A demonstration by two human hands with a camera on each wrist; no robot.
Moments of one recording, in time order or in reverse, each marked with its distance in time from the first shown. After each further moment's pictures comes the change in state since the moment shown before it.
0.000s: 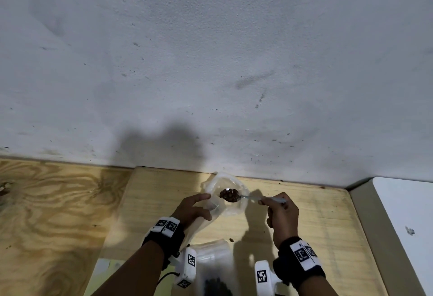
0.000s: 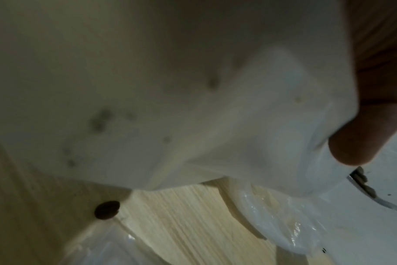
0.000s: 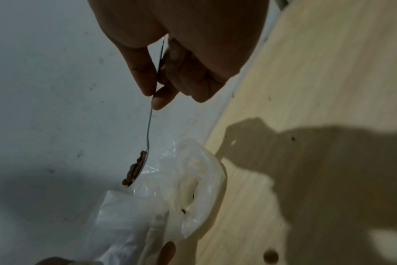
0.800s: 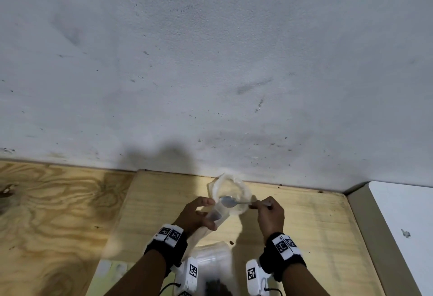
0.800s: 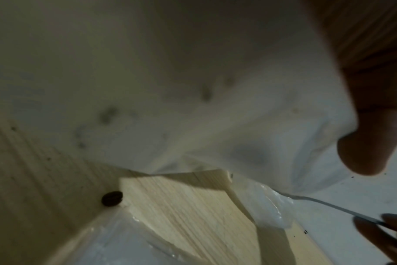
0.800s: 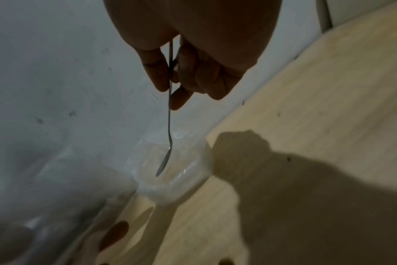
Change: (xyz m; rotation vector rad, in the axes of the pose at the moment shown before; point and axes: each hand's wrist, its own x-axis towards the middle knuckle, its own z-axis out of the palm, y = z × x) left_hand -0.025 0.005 0.013 -0.070 -0.016 0.079; right_hand 0.007 0.020 0.018 -0.307 0.076 0.059
